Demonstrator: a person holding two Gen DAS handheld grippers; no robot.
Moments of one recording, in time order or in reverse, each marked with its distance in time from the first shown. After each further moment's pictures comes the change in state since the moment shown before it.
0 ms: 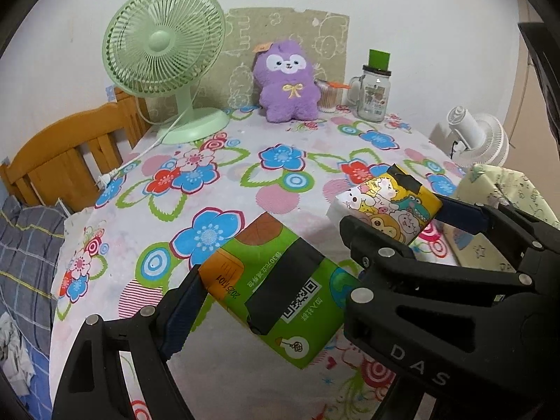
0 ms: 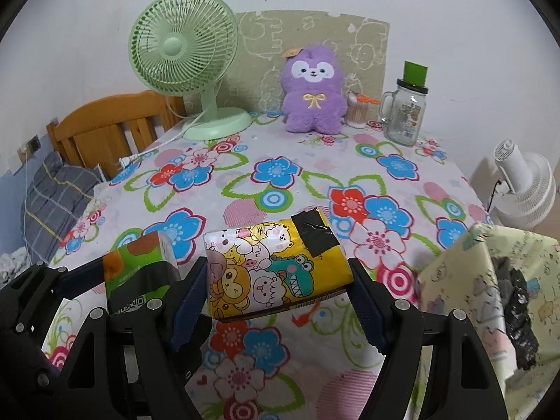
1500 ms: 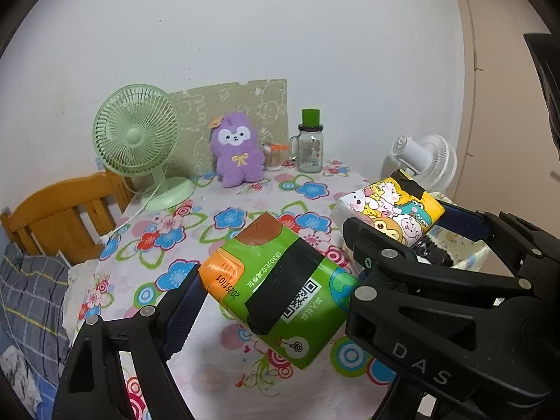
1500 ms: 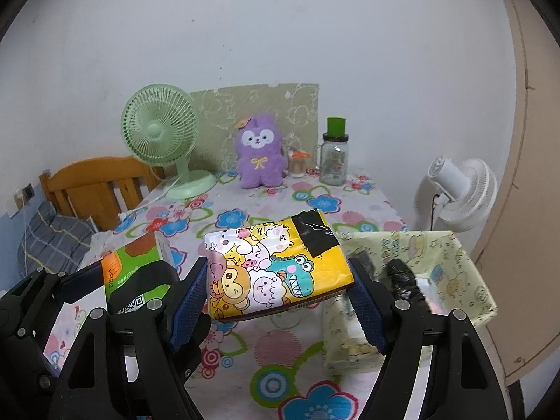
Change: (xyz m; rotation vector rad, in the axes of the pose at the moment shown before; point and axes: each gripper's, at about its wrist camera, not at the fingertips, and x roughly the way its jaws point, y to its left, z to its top) left arm -0.114 -0.079 -0.004 0.111 -0.203 -0.058; right arm -0.146 -0.053 -0.023 0.099 -0.208 -0.104
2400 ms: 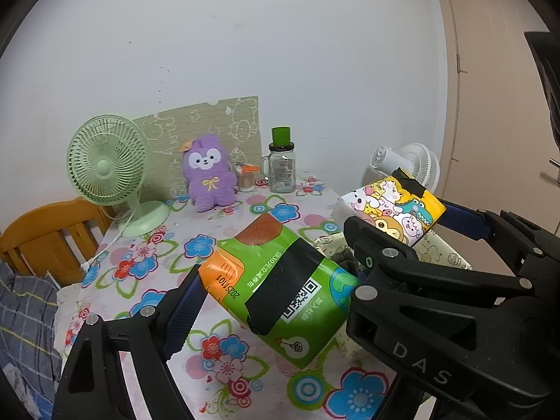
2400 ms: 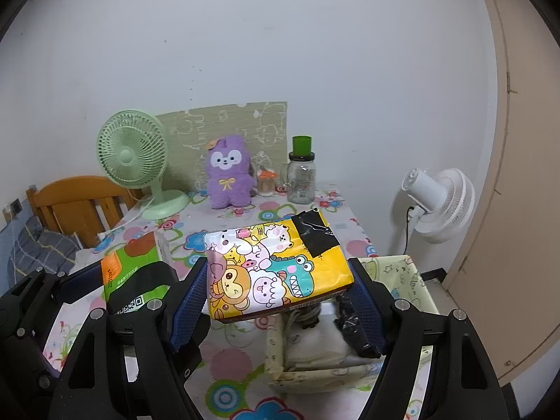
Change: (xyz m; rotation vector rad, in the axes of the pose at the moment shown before) left arm 0.003 -0.048 0.037 0.037 -0.041 -0.045; right arm -0.010 -0.055 0.024 0.020 -0.040 -0.057
